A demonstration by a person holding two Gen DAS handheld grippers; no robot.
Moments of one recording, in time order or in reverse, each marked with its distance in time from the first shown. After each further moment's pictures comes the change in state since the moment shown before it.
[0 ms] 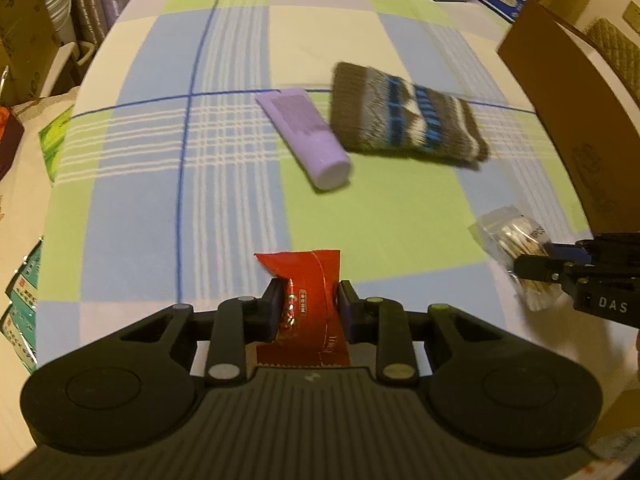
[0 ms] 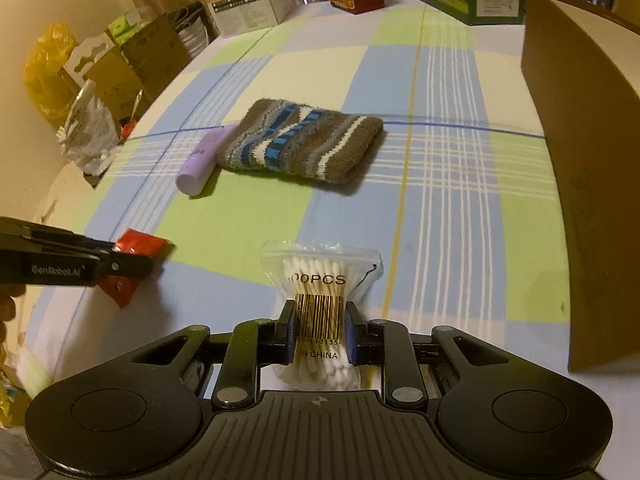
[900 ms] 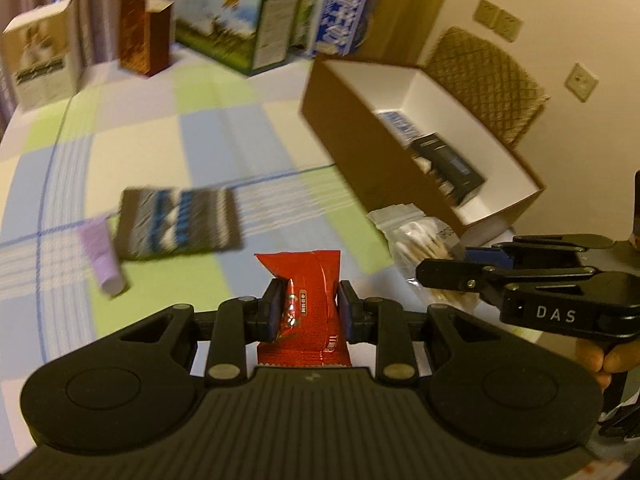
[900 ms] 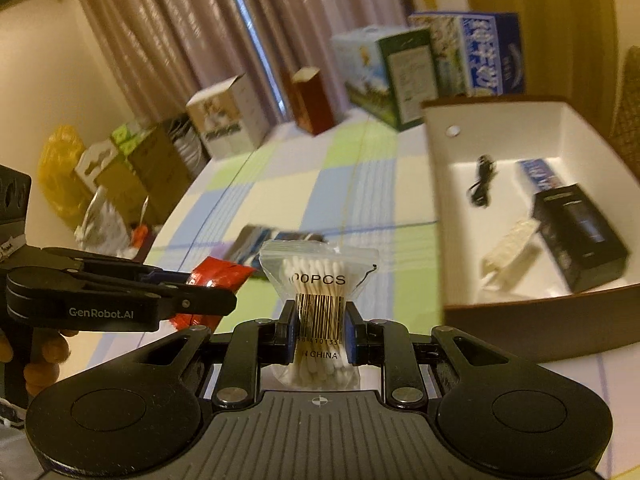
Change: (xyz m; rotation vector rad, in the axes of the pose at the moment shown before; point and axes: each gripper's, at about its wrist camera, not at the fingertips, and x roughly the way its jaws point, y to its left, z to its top) left arm -0.086 -0.148 0.020 0.229 -0.190 -0.258; right arm -0.159 -0.046 -0.012 0.104 -0.306 -0.007
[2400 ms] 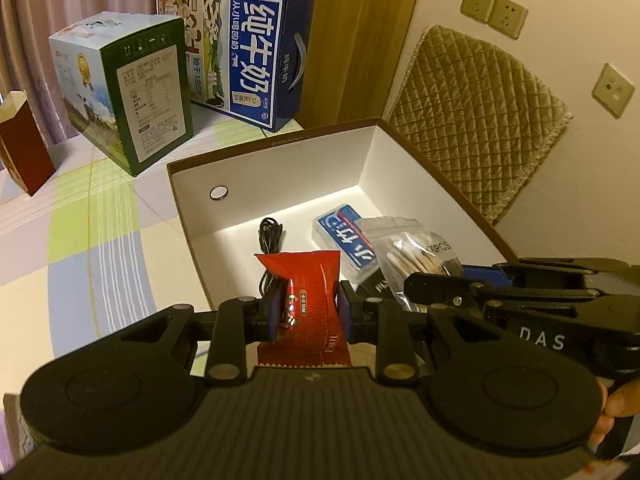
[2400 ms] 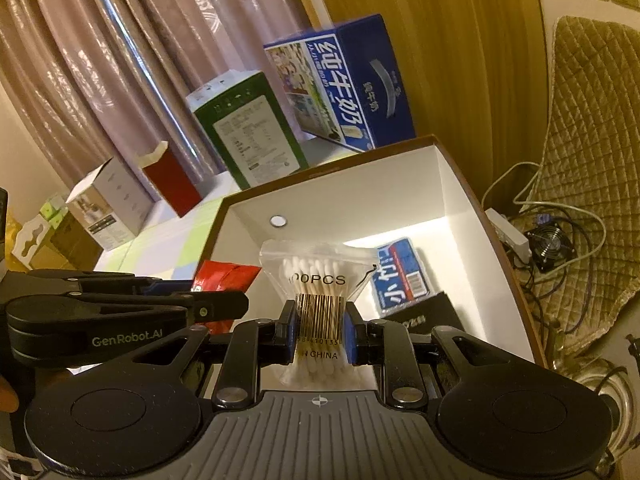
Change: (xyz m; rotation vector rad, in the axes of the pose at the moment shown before) left arm 0.188 -0.124 0.182 0.106 -0.005 0.053; right arm 0.057 -0.212 0.129 0.156 -0.015 -0.091
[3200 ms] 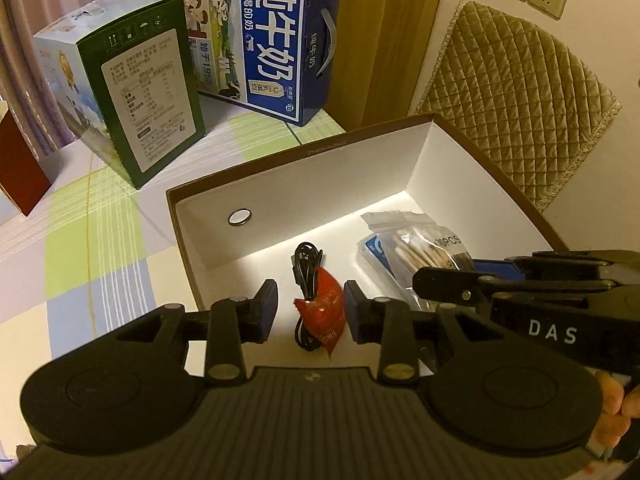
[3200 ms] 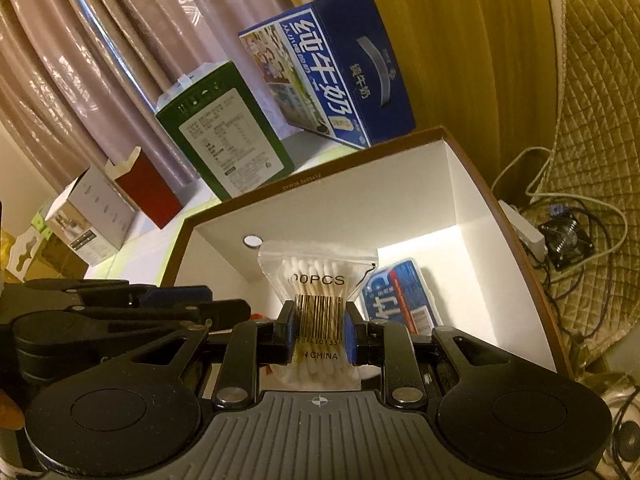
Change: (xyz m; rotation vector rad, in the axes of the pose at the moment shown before) left arm 0.065 0.021 0.032 0.020 0.058 0.069; right arm 0.058 -0.018 0.026 0.045 0.027 0.008
